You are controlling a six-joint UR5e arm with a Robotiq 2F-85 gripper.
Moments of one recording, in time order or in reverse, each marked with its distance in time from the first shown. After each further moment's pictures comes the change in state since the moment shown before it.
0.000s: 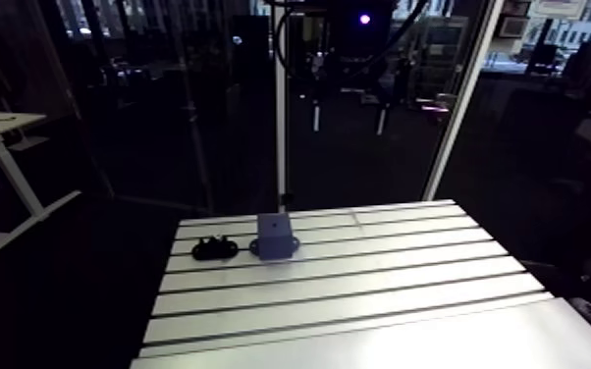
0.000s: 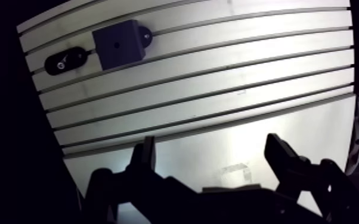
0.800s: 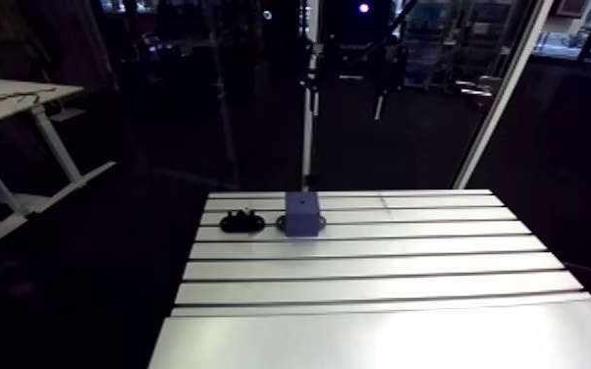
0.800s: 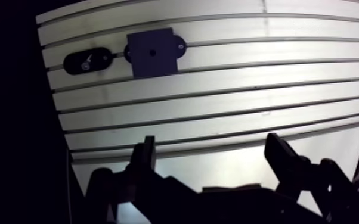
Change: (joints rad) arm 0.110 0.075 -0.013 -0.089 0.002 0.003
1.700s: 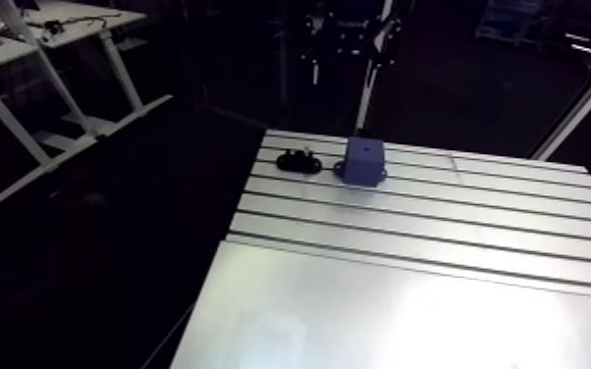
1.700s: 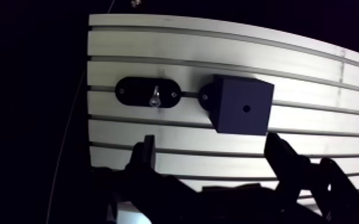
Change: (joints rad) arm 0.201 0.182 0.030 -0.324 -0.001 0.002
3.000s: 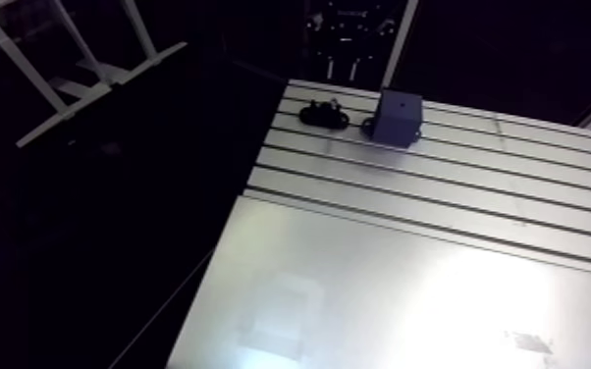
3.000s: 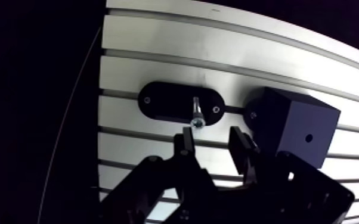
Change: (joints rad) arm 0.069 0.148 0.004 -0.100 0.004 0.012
